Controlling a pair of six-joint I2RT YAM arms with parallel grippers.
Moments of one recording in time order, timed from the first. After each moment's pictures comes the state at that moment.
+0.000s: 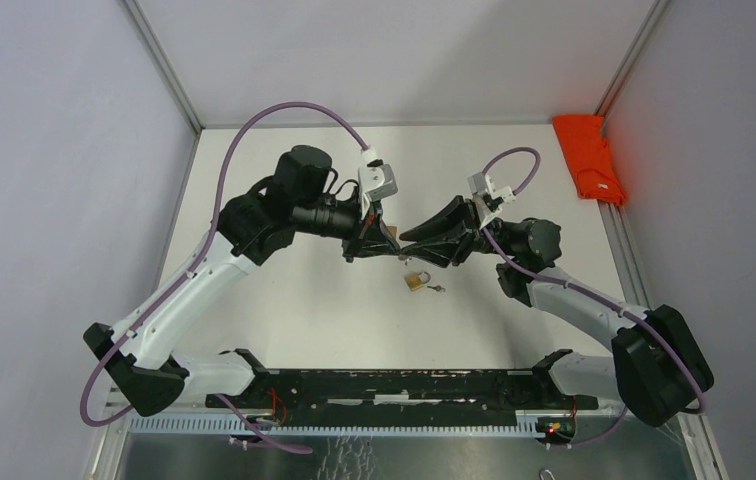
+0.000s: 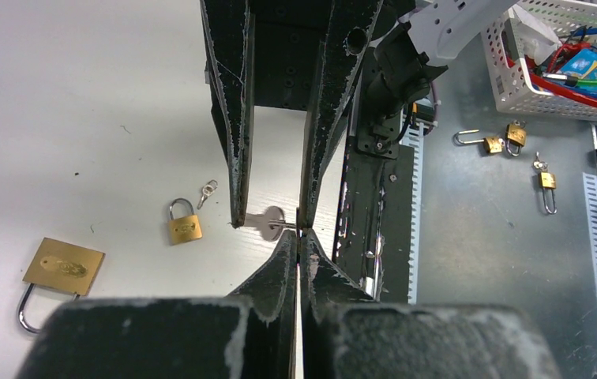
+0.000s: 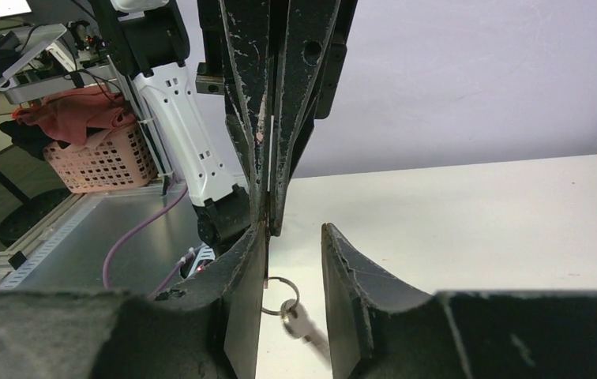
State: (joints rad) left arm -0.74 1.25 1.45 -0.73 0.71 0.13; right arm 0.53 1.24 0.61 1.24 -0.99 0.65
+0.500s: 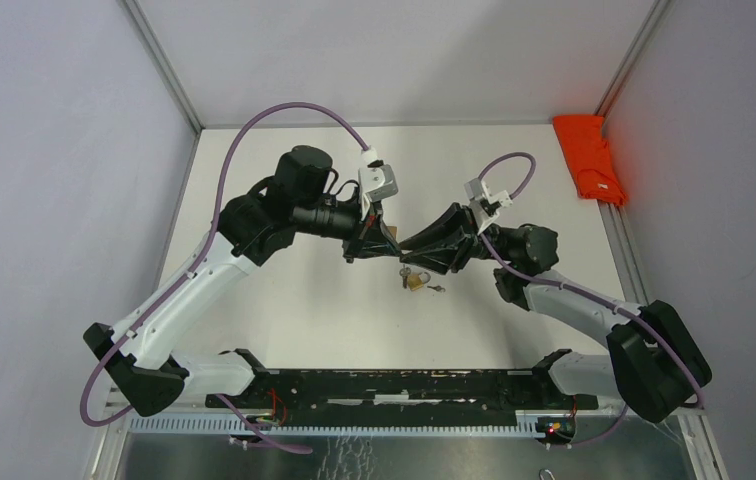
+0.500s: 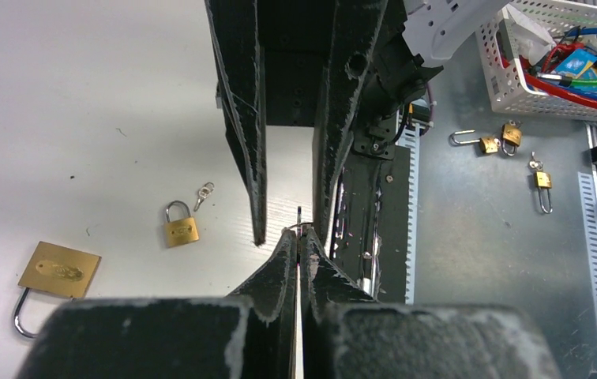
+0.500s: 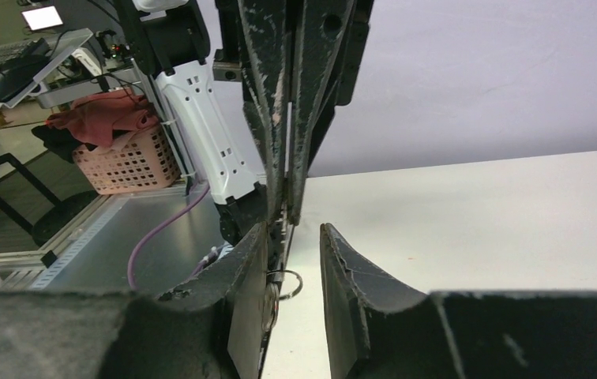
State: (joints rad) left arm -0.74 1.25 1.45 -0.73 0.72 0.13; right arm 0.56 1.26 0.58 1.31 -0.99 0.71
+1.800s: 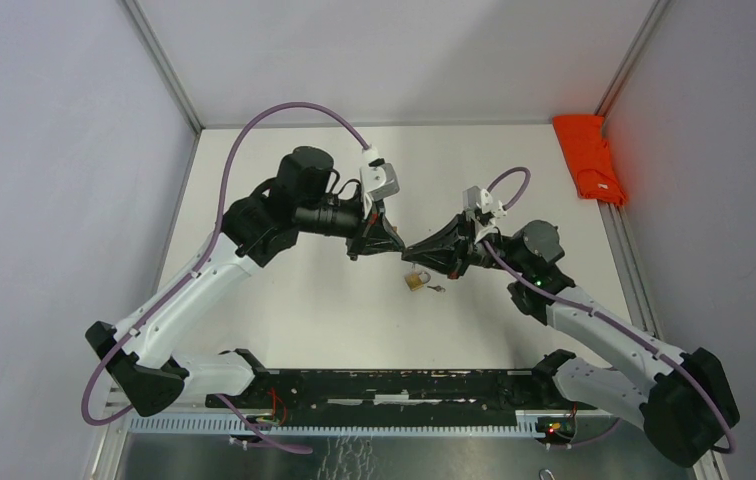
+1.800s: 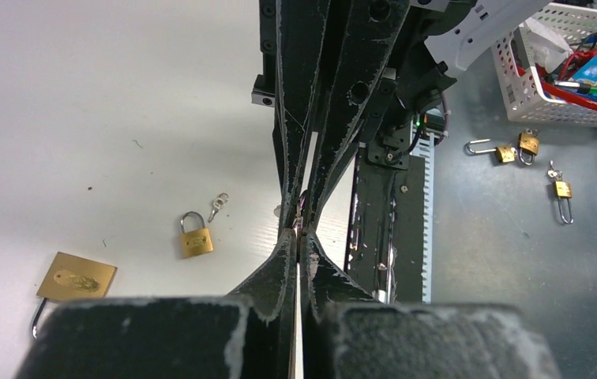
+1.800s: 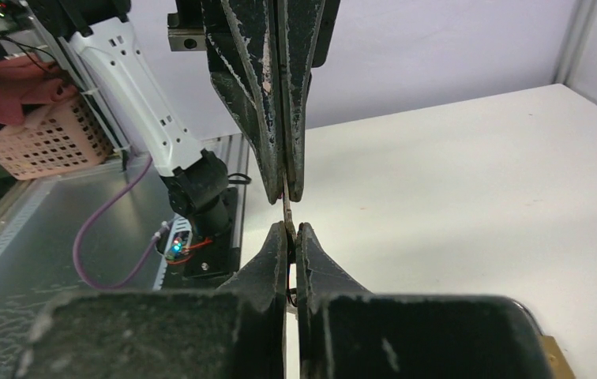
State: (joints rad) left arm -0.74 1.25 1.42 -0.66 0.70 0.13; right arm 0.59 1.04 0.57 0.77 -0.86 0.40
